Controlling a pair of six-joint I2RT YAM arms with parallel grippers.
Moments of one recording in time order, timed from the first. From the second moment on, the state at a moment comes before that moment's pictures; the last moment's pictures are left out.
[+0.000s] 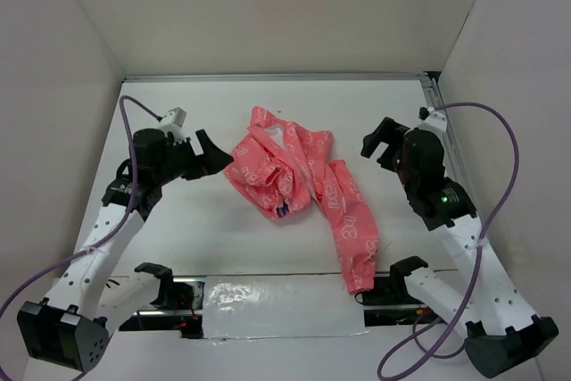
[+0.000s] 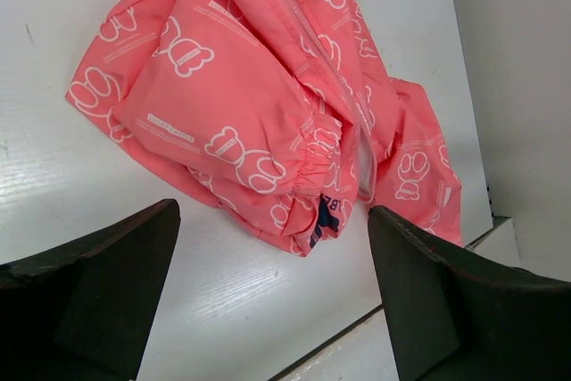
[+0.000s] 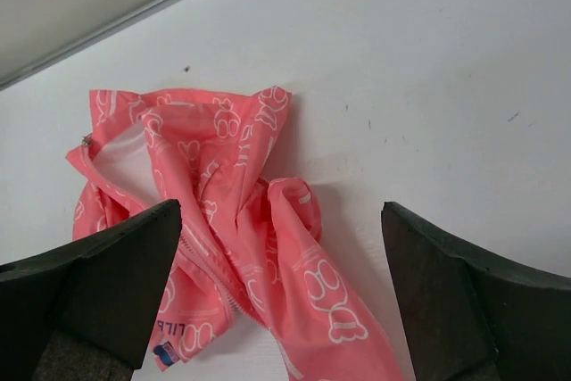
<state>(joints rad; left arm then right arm) -0.20 0.93 0.85 -0.38 0.35 -0.55 0.33 0.83 0.95 -0.51 0.32 0.56</state>
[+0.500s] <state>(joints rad) -0.19 1.38 1.06 -0.31 0.39 -0.45 0.33 1.13 1.04 -0.37 0.07 0.43</state>
